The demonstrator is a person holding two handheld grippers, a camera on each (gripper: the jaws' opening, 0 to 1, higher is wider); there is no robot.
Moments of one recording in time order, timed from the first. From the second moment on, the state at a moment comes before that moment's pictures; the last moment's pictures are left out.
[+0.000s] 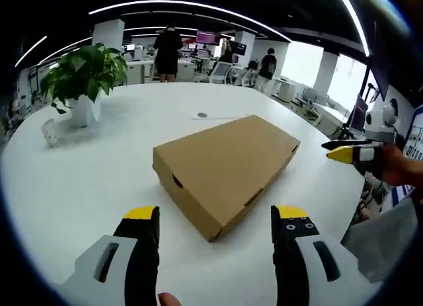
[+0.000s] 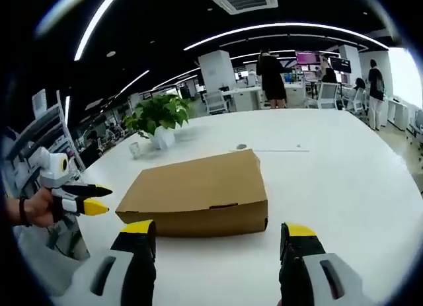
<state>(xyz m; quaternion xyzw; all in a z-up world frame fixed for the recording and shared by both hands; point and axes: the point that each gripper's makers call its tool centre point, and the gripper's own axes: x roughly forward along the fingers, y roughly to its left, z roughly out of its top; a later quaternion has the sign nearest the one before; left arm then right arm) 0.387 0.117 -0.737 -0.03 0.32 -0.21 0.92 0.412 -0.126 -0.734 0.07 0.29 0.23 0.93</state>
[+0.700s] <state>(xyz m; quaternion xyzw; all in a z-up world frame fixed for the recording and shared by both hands) 0.416 0.100 -0.772 -0.11 0.35 -0.20 0.91 0.477 -0.112 -0.760 0.06 0.32 0.24 0.92</state>
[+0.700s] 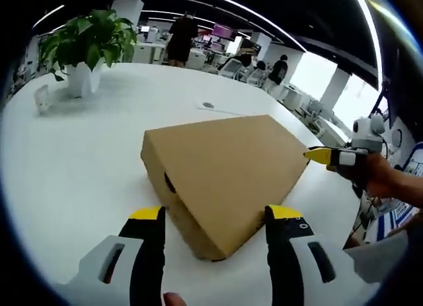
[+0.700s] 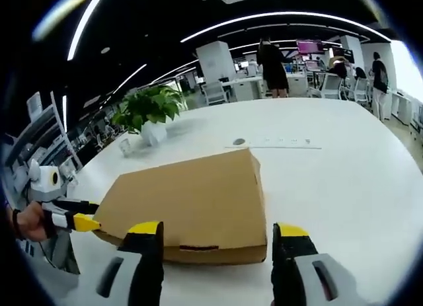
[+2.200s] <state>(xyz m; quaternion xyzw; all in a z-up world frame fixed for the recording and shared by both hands) 0.363 0.185 -0.768 -0.12 0.37 -0.19 0.90 0.433 -0.028 -0.769 0.03 0.32 0.27 0.91</state>
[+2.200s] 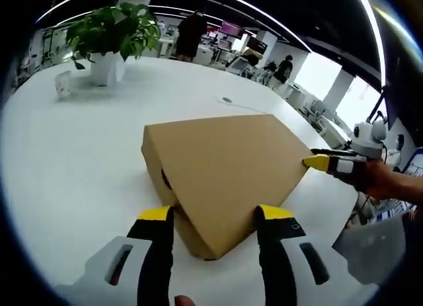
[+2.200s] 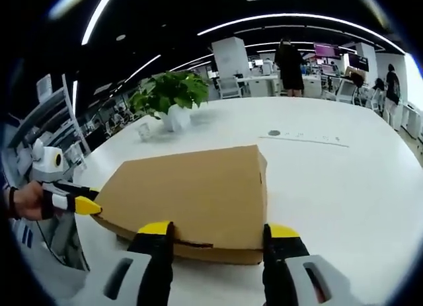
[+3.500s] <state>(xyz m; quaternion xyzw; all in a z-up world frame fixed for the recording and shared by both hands) 0.341 0.201 -0.780 -0.03 0.38 -0.21 0.90 0.408 -0.024 -0.776 -0.12 0.30 0.35 0.88</state>
